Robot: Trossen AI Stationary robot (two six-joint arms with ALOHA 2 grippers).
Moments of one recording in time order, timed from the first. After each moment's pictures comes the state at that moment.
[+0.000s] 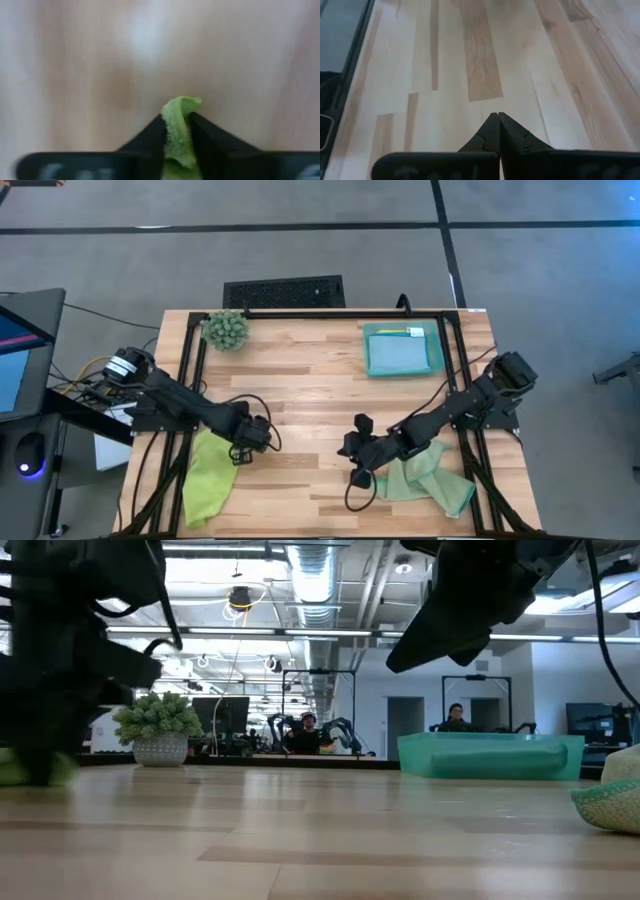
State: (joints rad) left arm -0.38 1.55 0.77 -0.76 -0.12 -0.53; right arm 0.50 1.69 0.99 -0.11 0.33 0.46
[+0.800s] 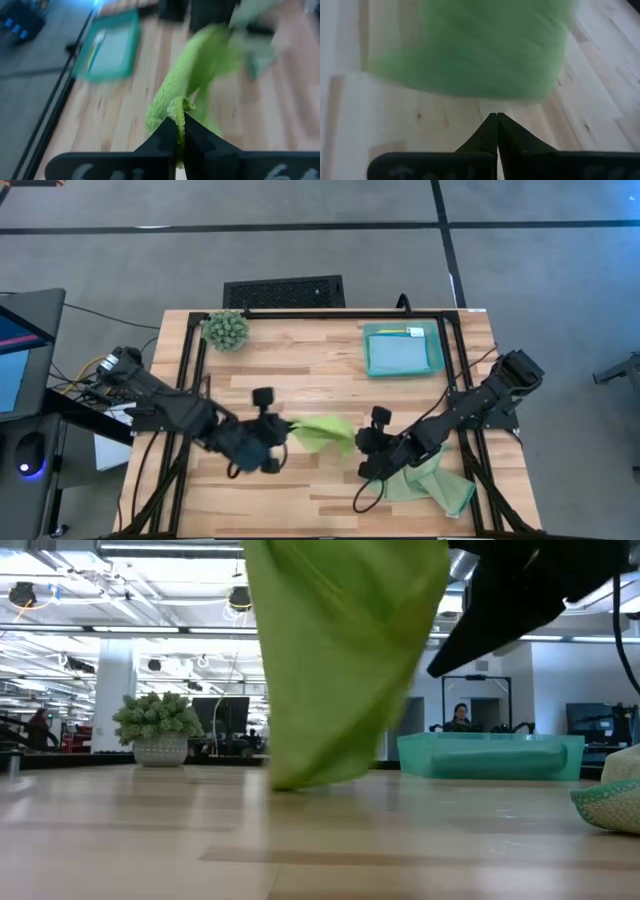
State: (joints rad) left arm -0.55 1.50 1.46 -0.84 -0.70 -0.30; right arm 0.57 1.63 0.99 -0.38 0.63 0.54
